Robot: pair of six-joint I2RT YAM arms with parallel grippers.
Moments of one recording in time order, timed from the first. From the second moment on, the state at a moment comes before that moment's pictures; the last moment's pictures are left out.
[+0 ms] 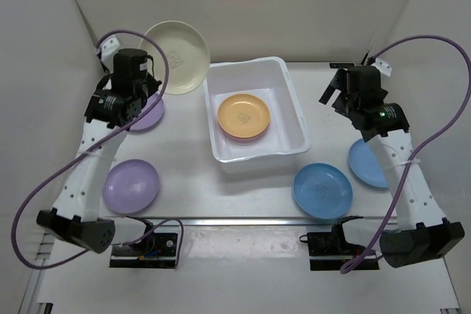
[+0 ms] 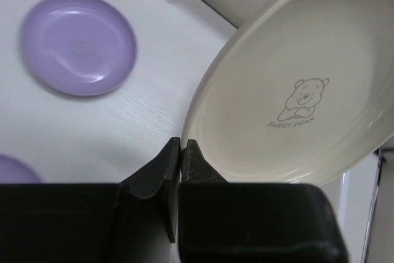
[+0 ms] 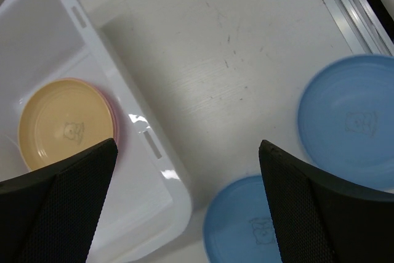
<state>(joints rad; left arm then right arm) -0.31 1.29 1.64 -0.87 -0.52 -0.76 0.25 1.20 1.40 -0.83 0.37 0.54</state>
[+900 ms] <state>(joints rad) -0.58 2.18 2.08 -0.96 -0.34 -0.57 -0.38 1.00 1.02 -0.96 0.18 0.63</state>
